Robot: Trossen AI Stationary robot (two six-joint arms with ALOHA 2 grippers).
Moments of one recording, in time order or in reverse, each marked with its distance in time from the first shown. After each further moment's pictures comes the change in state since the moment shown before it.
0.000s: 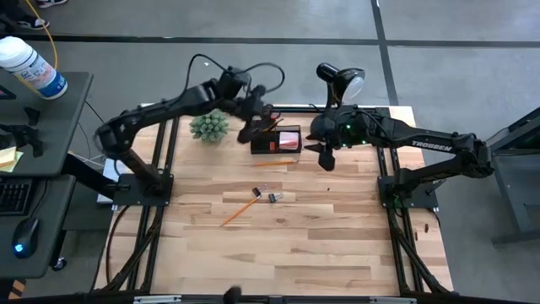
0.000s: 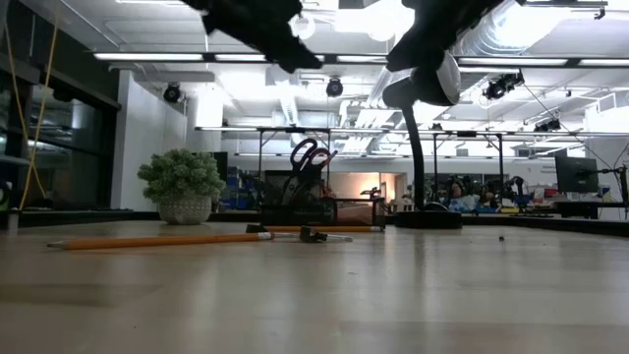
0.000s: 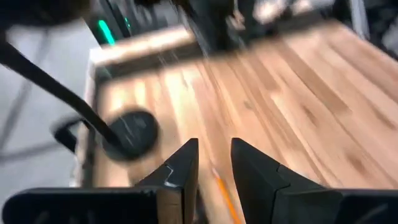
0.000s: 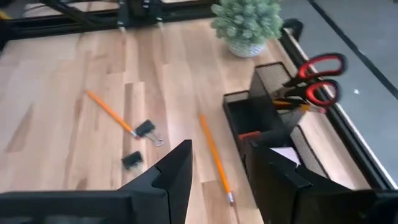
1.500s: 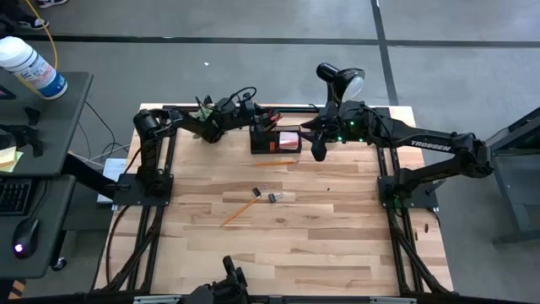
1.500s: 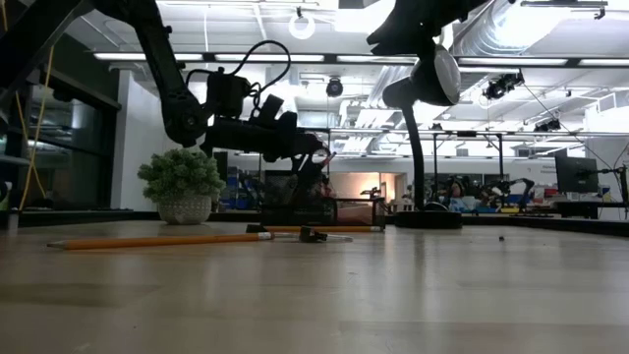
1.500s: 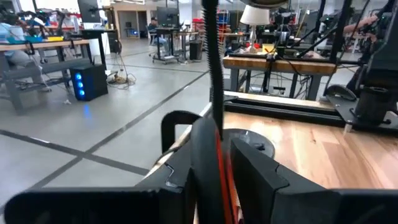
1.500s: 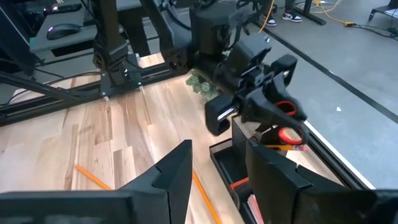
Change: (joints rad) left arm 0.139 0.370 -0.589 1.571 -0.242 -0.557; right arm -0.004 0.008 0.000 0.205 0.102 0.171
